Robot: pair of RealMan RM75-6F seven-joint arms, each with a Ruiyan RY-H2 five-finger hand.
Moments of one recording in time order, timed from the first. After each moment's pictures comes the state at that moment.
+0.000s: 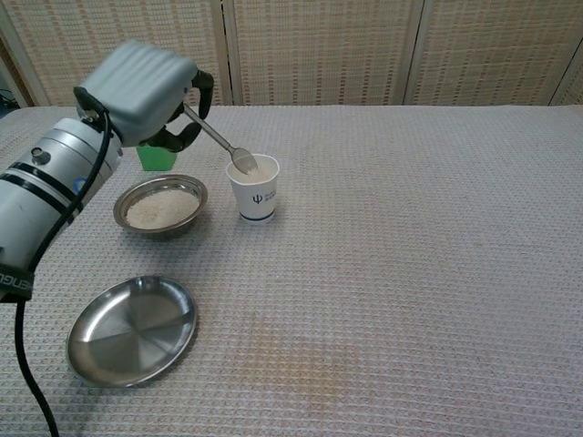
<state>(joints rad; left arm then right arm) -0.86 -1.82 -0.11 -1.17 1.23 1.49 0.71 -0.01 -0.95 -0.13 -1.82 -1.77 1.47 -0.07</state>
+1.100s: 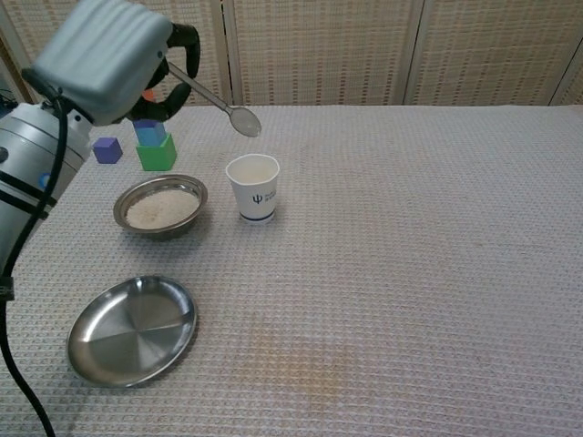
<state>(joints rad) -0.78 -1.81 -0.17 -1.13 1.45 1.60 0.60 0.00 -0.93 -0.15 -1.83 -1.80 1.47 -0.04</state>
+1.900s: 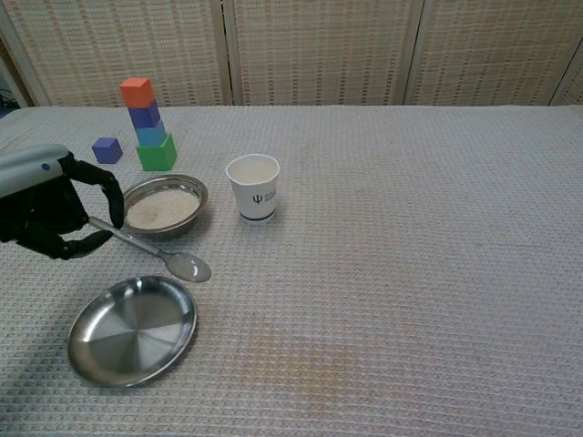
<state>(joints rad) -0.49 -1.38 0.00 -1.87 1.23 1.26 0.27 0.00 -0.95 -0.17 -1.84 -1.82 1.45 -0.07</state>
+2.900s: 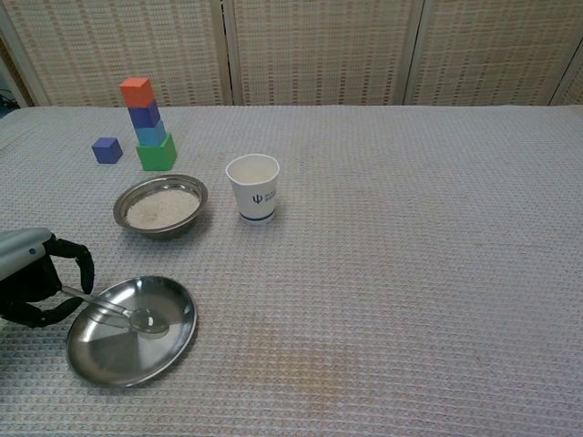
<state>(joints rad) -0.38 -1.55 0.03 -1.46 1.32 1.22 0.16 -0.01 -0.95 -0.17 -1.85 -1.83 1.46 -0.08</state>
